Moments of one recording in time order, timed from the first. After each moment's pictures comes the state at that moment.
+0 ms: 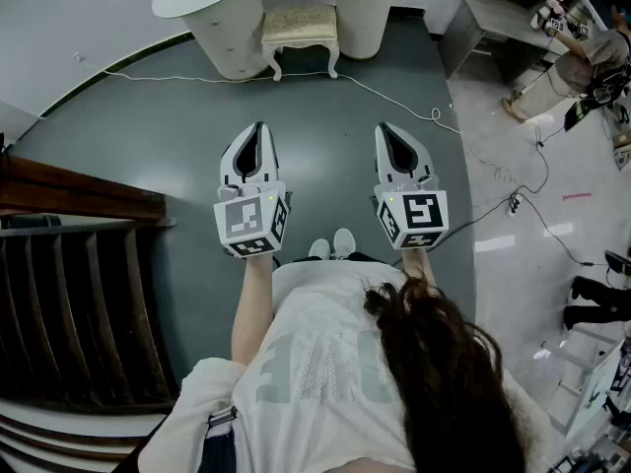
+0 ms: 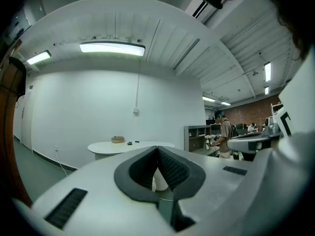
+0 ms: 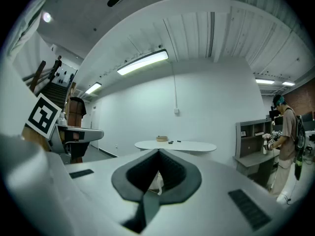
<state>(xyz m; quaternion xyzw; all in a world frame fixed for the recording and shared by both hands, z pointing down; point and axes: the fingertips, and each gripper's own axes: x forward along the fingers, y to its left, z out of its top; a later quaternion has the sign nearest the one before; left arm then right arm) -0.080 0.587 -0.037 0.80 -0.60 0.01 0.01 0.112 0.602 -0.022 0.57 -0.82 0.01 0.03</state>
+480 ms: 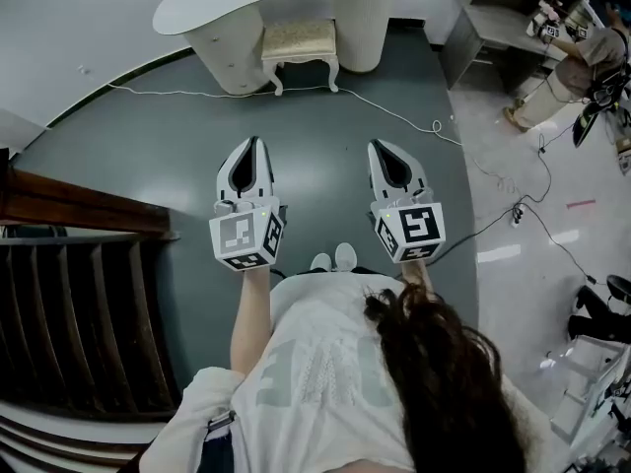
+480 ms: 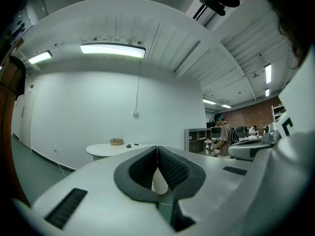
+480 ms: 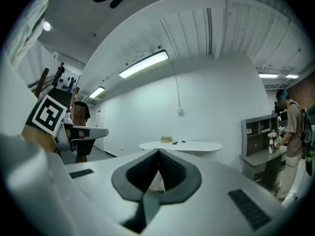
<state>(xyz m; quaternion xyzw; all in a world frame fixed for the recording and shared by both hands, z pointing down) -0.067 0.581 -0.045 0.80 -0.60 0.00 0.01 0.123 0.596 -0.018 0.54 -0.84 0.02 0.02</state>
